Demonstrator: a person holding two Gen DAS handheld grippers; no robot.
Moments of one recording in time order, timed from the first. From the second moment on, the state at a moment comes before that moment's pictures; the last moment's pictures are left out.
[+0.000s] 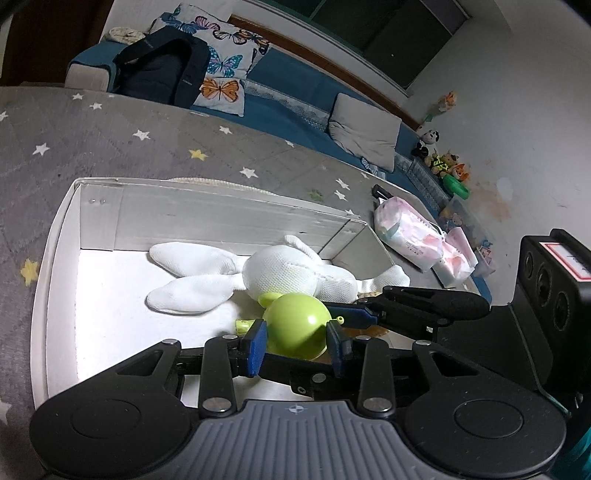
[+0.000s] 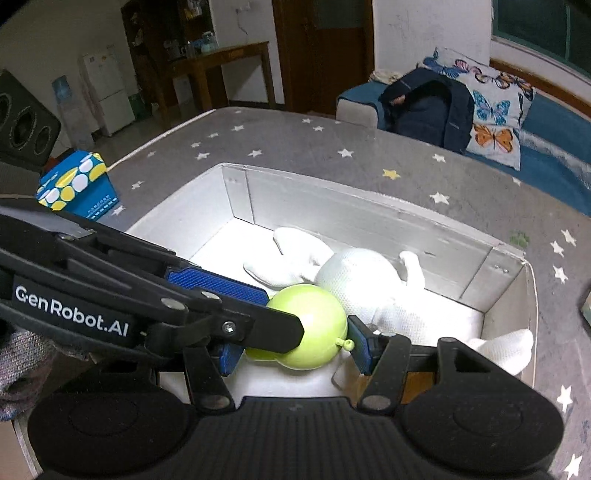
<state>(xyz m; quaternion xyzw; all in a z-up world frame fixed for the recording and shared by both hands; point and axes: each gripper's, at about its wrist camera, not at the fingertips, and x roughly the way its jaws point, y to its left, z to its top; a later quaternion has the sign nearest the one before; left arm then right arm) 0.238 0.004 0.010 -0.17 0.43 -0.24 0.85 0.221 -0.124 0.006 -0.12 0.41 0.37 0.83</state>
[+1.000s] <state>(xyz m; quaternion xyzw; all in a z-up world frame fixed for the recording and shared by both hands) 0.235 0.008 0.010 -0.17 0.42 -0.22 0.86 0.221 -0.116 0.002 -0.16 0.41 0.36 0.82</state>
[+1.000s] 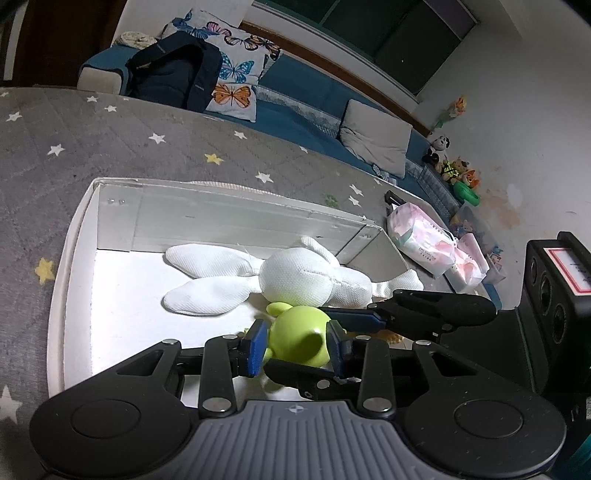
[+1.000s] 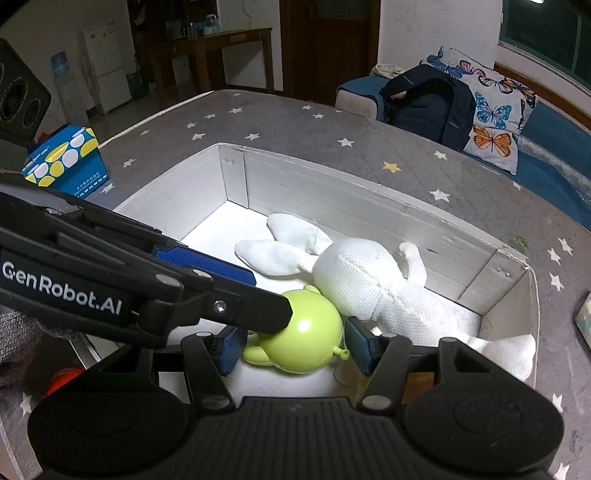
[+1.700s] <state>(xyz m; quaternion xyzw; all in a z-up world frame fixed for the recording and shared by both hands) 0.183 -0.019 0.052 -0.13 0.37 -0.23 0.89 0.170 -0.159 0.048 -0.14 0.33 0.35 0.87</state>
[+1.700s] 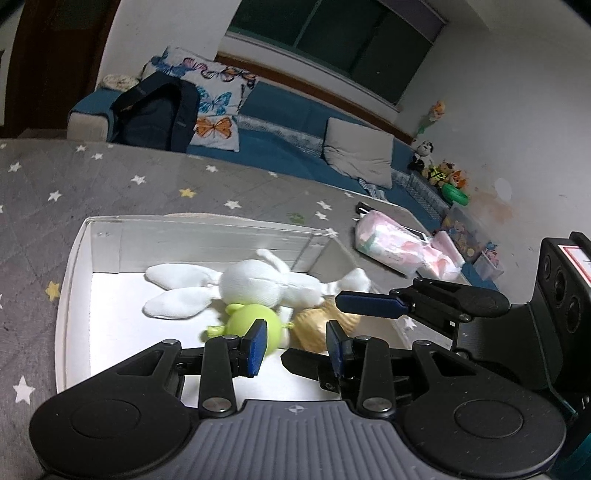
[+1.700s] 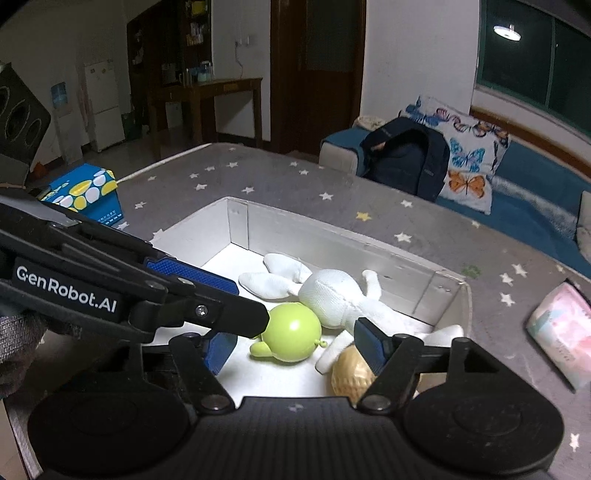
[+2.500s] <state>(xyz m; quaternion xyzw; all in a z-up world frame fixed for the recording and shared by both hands) 0.112 -0.063 0.054 -0.06 0.36 -0.24 0.90 0.093 -0.217 0.046 -0.12 0.29 0.31 0.90</state>
